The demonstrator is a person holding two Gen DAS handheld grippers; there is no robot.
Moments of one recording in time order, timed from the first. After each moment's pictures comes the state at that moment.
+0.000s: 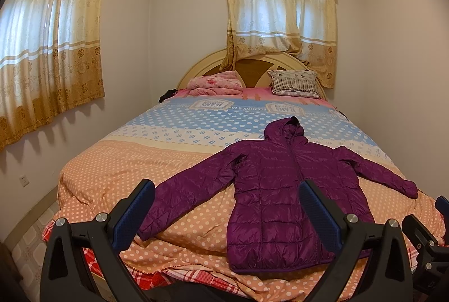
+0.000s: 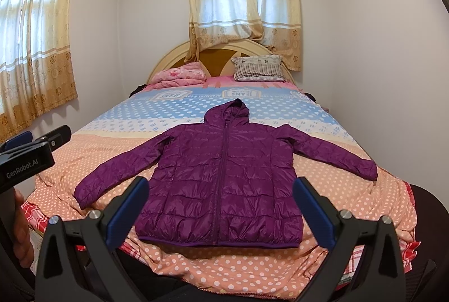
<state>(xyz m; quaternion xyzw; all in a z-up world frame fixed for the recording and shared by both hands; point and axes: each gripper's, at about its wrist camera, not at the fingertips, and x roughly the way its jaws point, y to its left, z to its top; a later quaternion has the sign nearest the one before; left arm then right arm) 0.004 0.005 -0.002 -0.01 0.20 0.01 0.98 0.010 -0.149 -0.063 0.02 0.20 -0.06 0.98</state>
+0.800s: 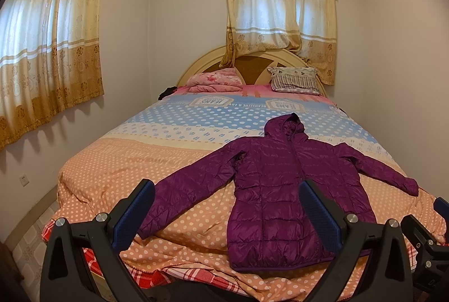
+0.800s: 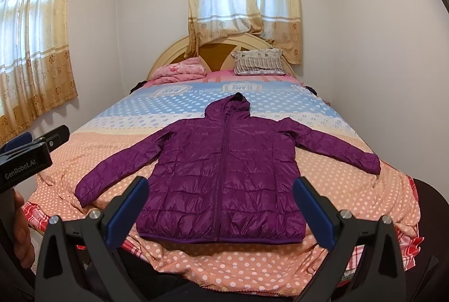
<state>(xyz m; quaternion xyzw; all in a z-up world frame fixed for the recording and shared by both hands) 0.009 0.008 -0.006 -0.01 0.21 0.01 0.98 0.011 -0.151 -0.072 0.03 0.21 -0.06 0.97</state>
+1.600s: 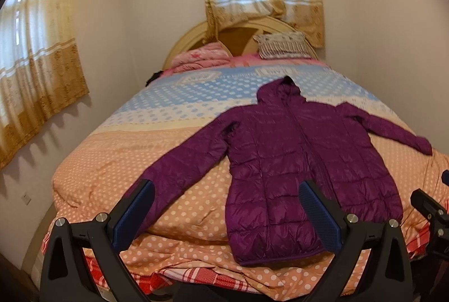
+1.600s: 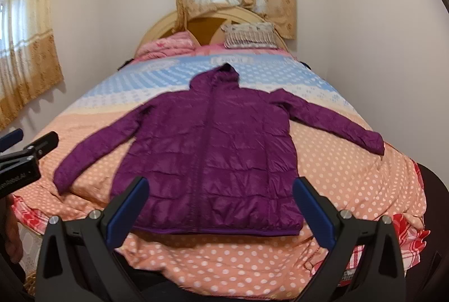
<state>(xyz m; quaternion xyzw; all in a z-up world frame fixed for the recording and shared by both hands) 0.073 -0.020 -0.064 0.07 0.27 -0.02 0.96 0.065 -0.193 -0.119 0.05 0.29 -0.08 0.95</state>
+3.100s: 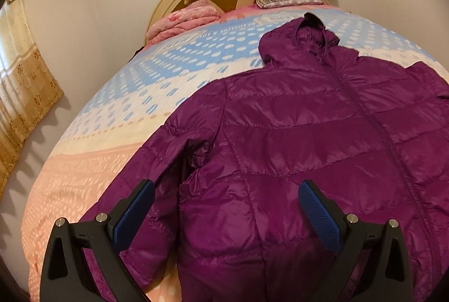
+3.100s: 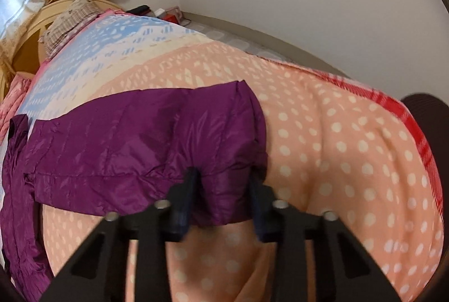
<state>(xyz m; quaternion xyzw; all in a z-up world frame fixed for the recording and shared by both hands) 0.418 -0.092 -0.209 0.14 0.36 0.01 0.92 0.188 -0.628 -0.219 0.29 0.37 -0.35 0.81</state>
